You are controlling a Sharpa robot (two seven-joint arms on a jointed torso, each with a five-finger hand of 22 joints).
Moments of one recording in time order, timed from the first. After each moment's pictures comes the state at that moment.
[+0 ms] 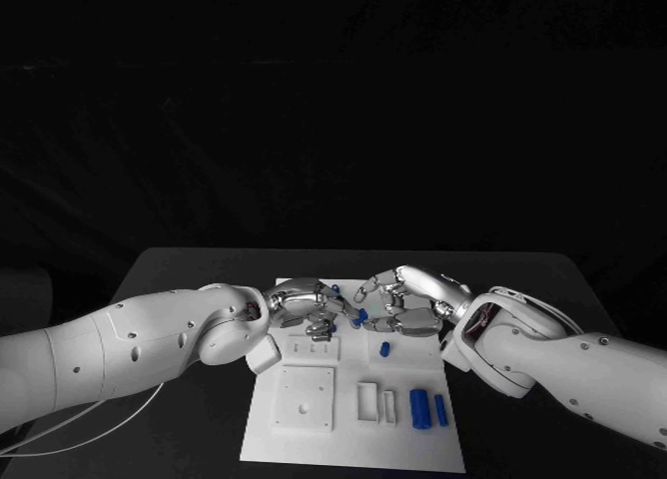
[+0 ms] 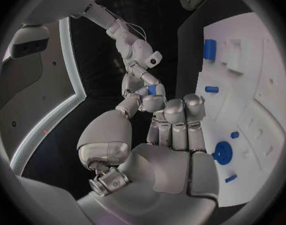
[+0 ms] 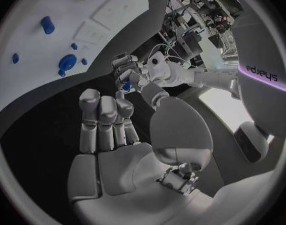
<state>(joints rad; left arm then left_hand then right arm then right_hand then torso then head) 1.27 -0.74 -0.16 1.33 -0.44 0.21 0.26 0.78 0.08 0.58 -0.28 0.30 1.09 0.05 0.26 0.64 1.38 -0.07 0.98 0.85 1.23 -0.17 1.34 0.83 0.11 0.97 -0.15 1.20 1.27 1.21 -0.71 -0.06 1.51 -1.22 -0.37 0.23 1.09 -0.13 0.49 -0.29 0.31 0.89 0.12 0.30 0.40 1.13 0.02 1.25 0.95 1.23 -0.08 1.16 1.28 0.19 1.17 -0.05 1.03 1.31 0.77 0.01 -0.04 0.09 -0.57</state>
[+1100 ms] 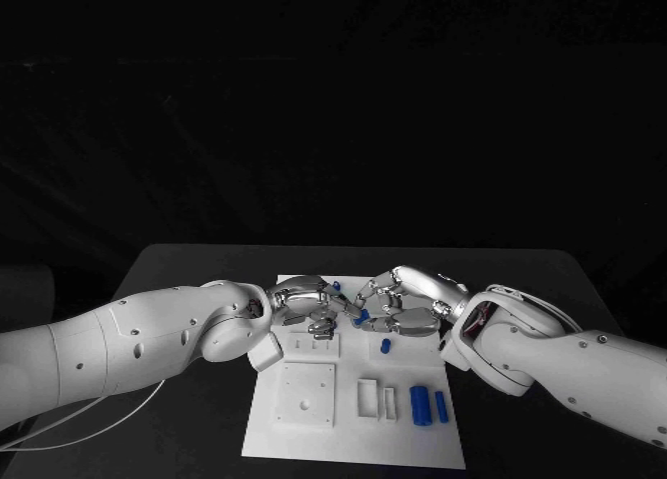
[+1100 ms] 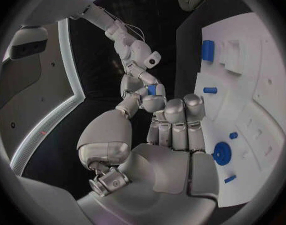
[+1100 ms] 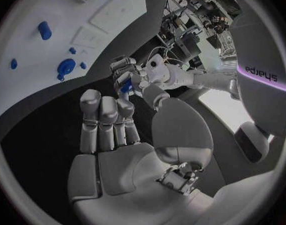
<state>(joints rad) 1.27 -0.74 -0.16 1.34 -0.45 0.20 0.25 0.79 0.08 0.58 -0.28 0.30 1.09 0.05 0.26 0.64 1.38 -0.07 0.98 0.85 1.22 -0.17 1.34 0.83 0.11 0.97 -0.15 1.20 1.27 1.21 -0.70 -0.06 1.51 -1.23 -0.35 0.22 1.06 -0.09 0.58 -0.27 0.19 0.98 0.07 0.35 0.43 1.14 -0.01 1.24 0.98 1.22 -0.11 1.17 1.26 0.18 1.17 -0.07 1.05 1.31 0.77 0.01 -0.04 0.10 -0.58</state>
